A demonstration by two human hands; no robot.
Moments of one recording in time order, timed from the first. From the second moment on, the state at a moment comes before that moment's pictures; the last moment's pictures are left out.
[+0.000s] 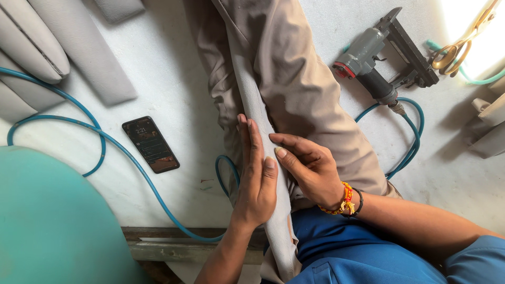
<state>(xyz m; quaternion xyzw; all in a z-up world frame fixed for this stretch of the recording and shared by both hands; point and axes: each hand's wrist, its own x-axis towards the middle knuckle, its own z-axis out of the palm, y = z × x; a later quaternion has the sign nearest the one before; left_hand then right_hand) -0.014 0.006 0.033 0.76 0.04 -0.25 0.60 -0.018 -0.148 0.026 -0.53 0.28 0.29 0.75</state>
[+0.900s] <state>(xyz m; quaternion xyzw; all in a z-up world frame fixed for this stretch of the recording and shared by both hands) -0.003 0.016 0.030 0.80 0.00 -0.28 0.54 -0.021 -0.146 0.022 -0.55 0.25 0.30 0.74</state>
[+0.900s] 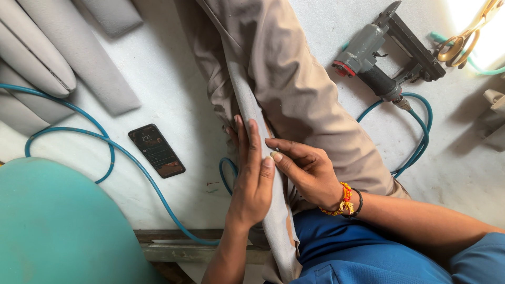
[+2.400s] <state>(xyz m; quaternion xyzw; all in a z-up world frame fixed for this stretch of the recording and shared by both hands) -0.001 0.012 0.034 0.87 0.02 -0.32 0.37 0.092 -0.293 0.072 -0.65 0.01 0.50 0.57</state>
